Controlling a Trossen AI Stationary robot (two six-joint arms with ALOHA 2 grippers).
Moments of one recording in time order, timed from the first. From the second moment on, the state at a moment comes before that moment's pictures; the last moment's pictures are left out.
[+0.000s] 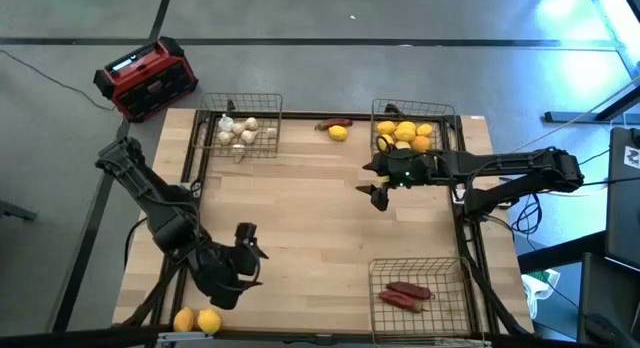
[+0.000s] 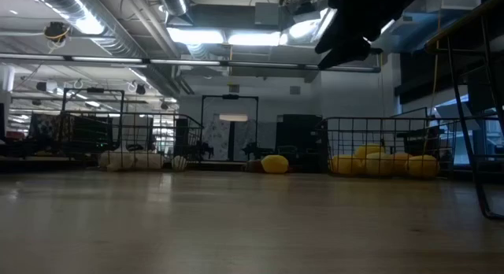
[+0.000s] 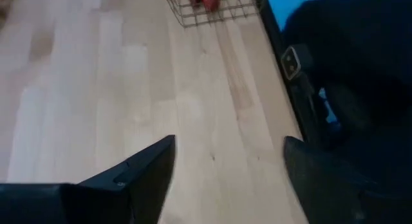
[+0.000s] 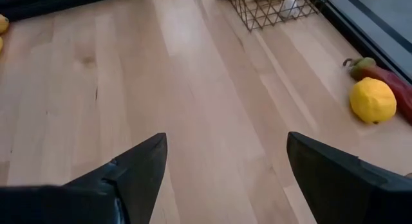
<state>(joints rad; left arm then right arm) -0.76 1.41 1.31 -0.83 -0.41 -0.48 -0.03 1.21 0.96 -0.41 0.15 0.22</state>
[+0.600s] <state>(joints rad) -0.92 1.63 1.31 -1.01 -0.09 -0.54 -0.03 1.21 0.96 -0.45 0.20 0.19</state>
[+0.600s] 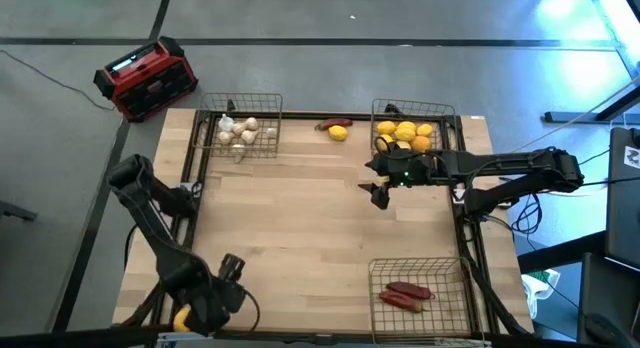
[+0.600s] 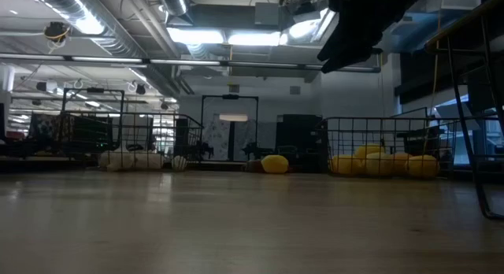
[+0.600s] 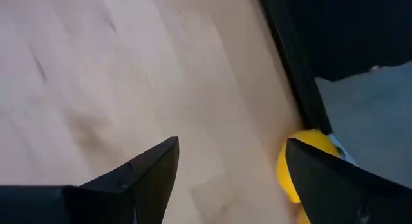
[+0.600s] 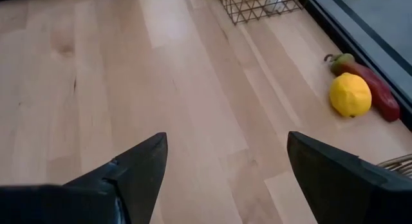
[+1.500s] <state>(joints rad) -1.09 1.88 1.31 -0.87 0.07 -0.64 -0.03 1.21 0.96 -0.46 0.19 0.18</state>
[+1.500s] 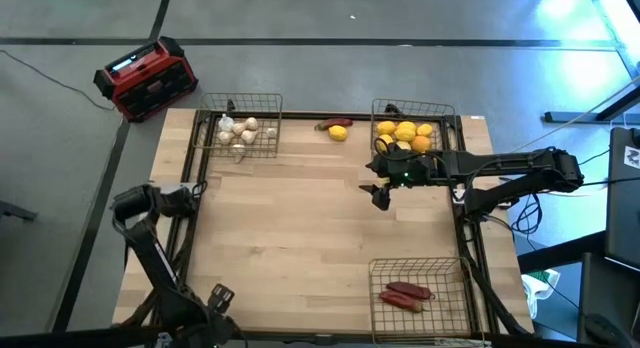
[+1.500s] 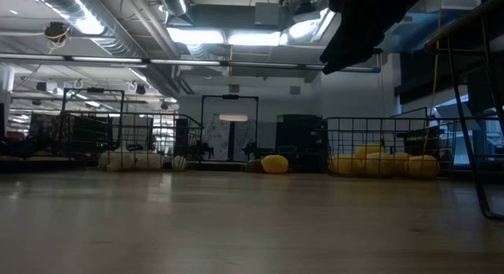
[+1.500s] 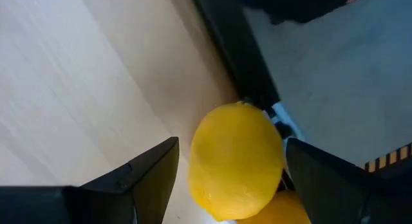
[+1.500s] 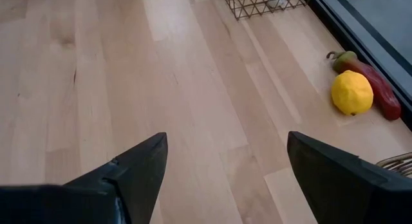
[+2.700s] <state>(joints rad) -1.00 1.75 1.24 -1.07 -0.08 -0.84 -0.03 1.21 0.96 -0.45 0.22 0.18</state>
